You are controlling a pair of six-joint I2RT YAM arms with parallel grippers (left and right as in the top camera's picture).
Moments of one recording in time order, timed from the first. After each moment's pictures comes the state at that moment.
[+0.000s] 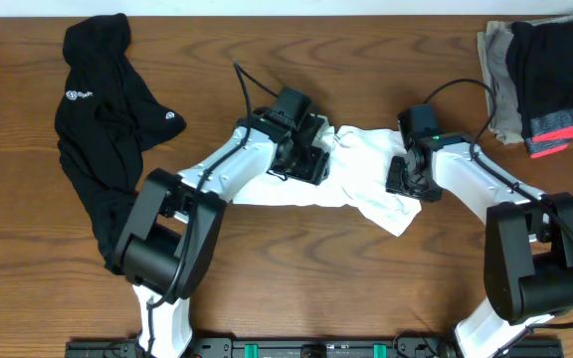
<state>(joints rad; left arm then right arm) -0.49 2.01 1.34 -0.58 0.38 -0.15 0.21 1.83 1.05 -0.67 0.06 0.50</state>
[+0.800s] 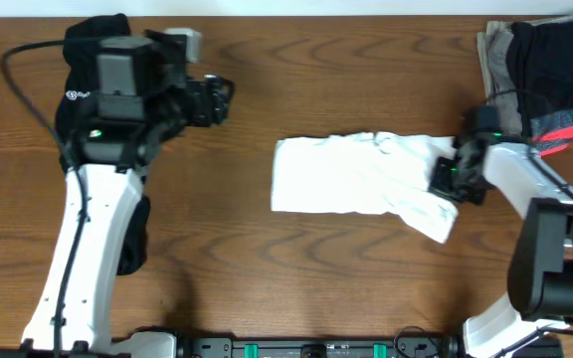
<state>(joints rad) -0.06 1.42 1.35 -0.62 0.38 -0.15 -0.10 1.80 1.04 -0.73 -0.07 0.28</state>
